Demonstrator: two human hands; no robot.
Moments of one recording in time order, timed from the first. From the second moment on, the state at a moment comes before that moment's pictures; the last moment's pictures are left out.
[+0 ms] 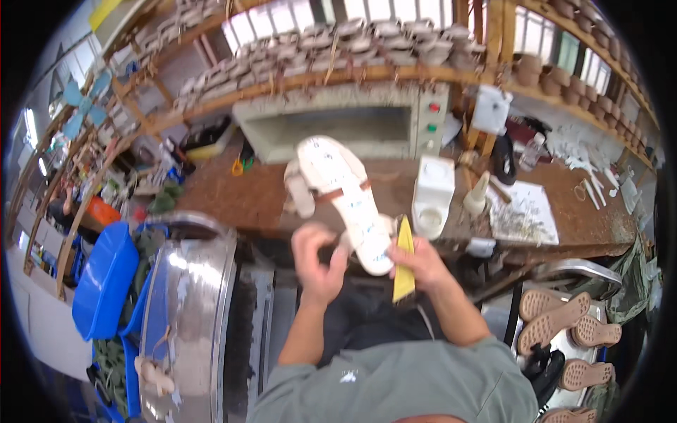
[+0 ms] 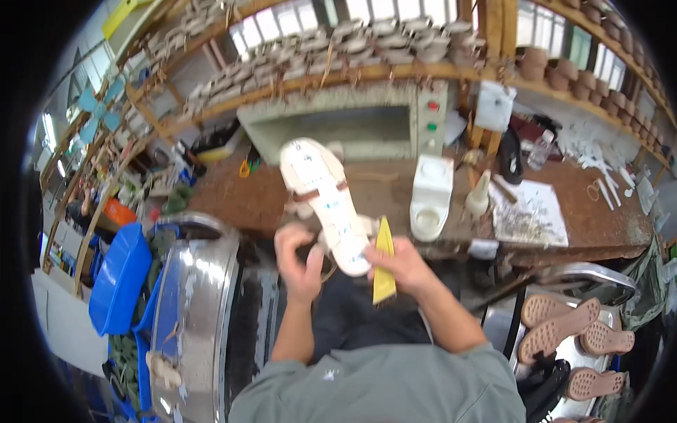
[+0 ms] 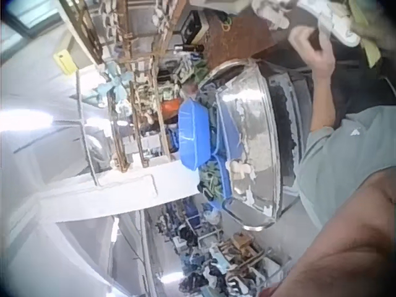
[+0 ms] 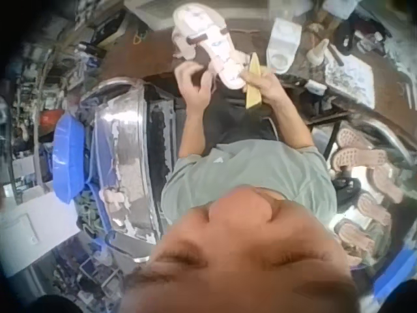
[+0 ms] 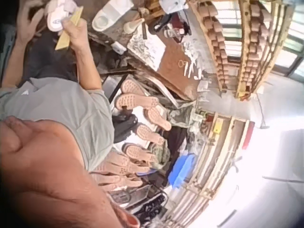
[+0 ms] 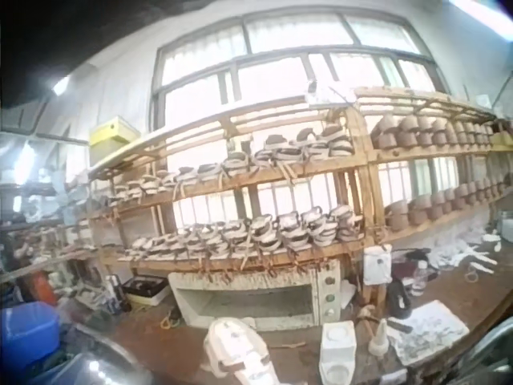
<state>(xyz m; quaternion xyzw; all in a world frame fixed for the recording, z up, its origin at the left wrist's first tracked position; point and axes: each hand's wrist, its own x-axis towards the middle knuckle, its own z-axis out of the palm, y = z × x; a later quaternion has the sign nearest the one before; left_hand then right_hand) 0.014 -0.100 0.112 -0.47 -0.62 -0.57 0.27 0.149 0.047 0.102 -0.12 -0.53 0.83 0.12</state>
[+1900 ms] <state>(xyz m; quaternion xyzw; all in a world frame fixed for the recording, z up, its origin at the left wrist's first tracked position) -0.237 -0.055 0.066 -0.44 -0.87 -0.22 -0.05 0.107 0.200 0.184 -0.21 -0.35 0.86 0.29</state>
